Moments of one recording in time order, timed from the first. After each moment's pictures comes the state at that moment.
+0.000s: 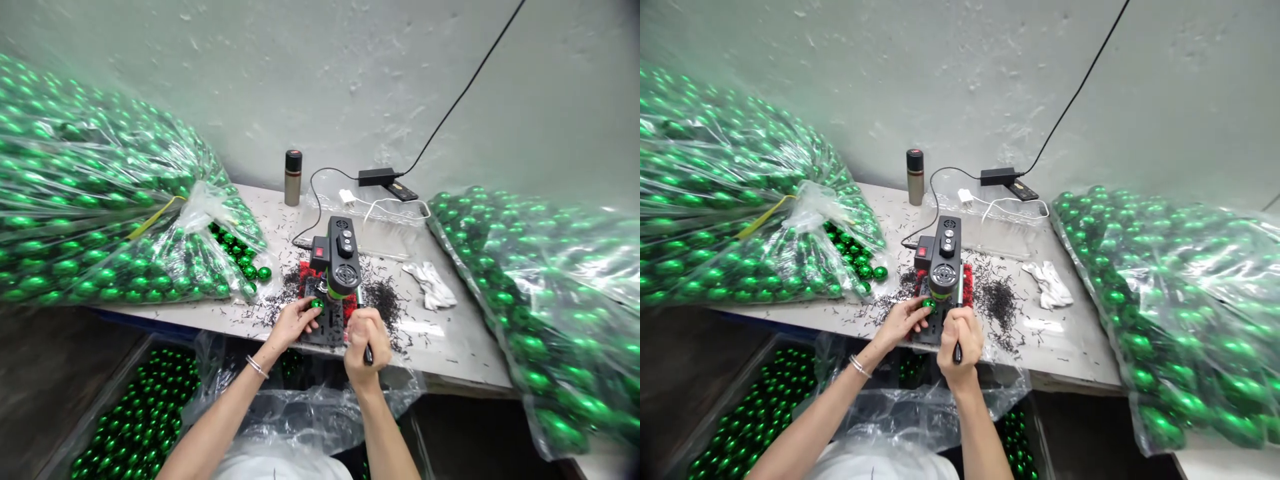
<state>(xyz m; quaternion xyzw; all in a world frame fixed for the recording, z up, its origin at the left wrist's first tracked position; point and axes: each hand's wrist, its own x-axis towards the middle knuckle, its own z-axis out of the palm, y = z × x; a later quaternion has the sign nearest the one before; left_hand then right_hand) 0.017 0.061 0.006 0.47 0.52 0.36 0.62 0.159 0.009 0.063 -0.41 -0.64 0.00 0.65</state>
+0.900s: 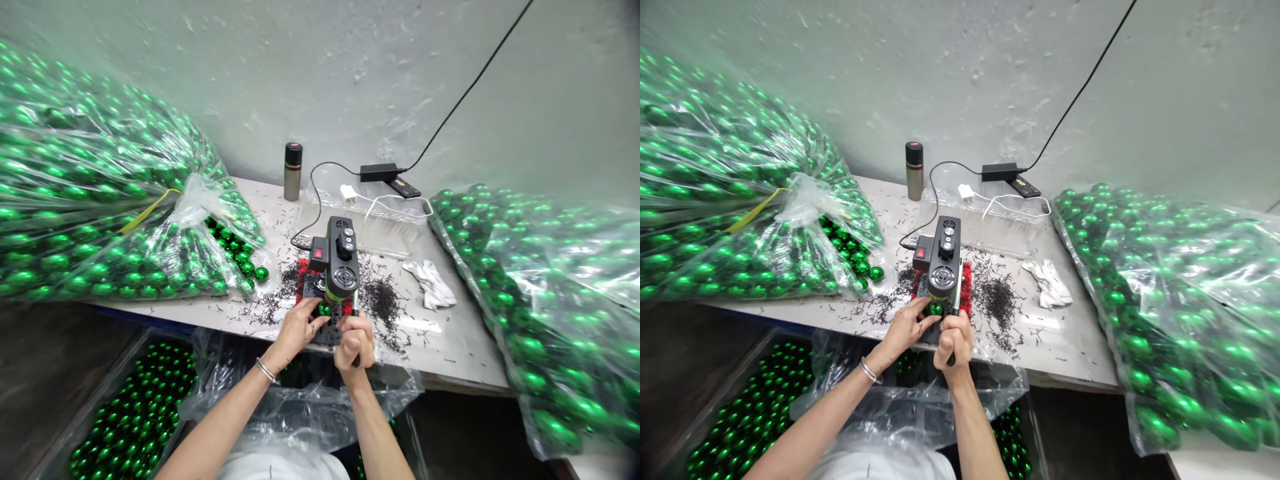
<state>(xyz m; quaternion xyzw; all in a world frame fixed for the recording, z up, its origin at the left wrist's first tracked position) 0.031 0.052 -0.012 0.73 0.51 0.36 0.28 0.162 0.019 0.005 -0.38 -0.65 -0.06 0.66</state>
